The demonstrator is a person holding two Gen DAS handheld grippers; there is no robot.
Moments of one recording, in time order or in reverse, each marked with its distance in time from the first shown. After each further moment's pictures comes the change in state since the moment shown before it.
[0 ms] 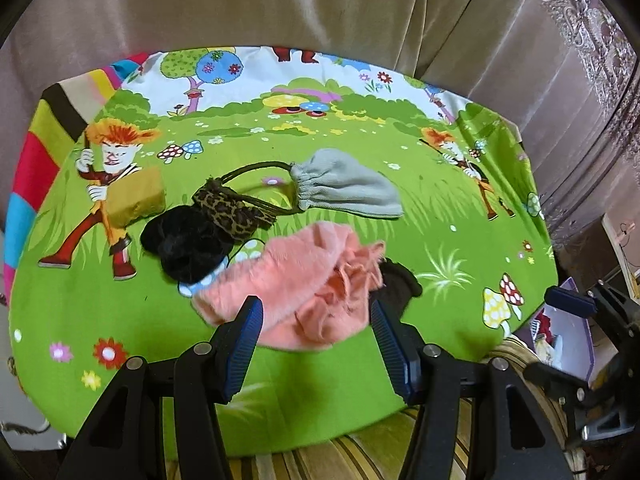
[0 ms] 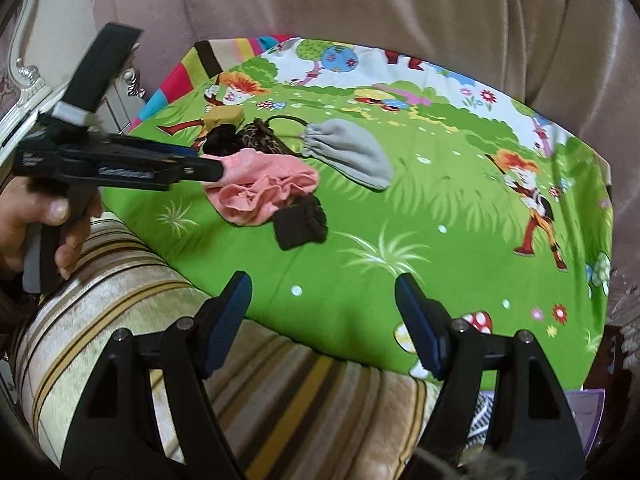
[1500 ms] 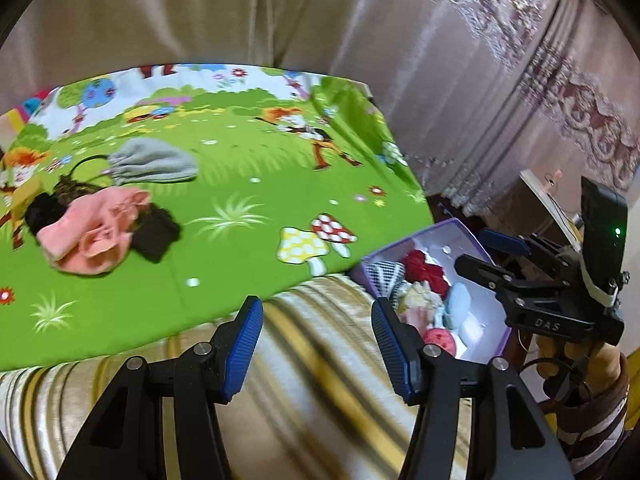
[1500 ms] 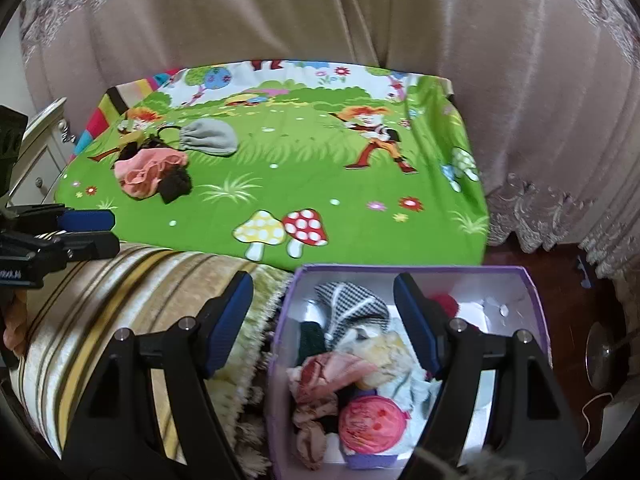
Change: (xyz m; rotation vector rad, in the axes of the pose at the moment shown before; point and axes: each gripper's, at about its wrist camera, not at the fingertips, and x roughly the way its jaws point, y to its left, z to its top) left arm -0.059 -0.167 -0.087 0.139 -0.033 -0.246; right arm -0.114 -0.105 -0.119 0.249 -0.061 -0.230
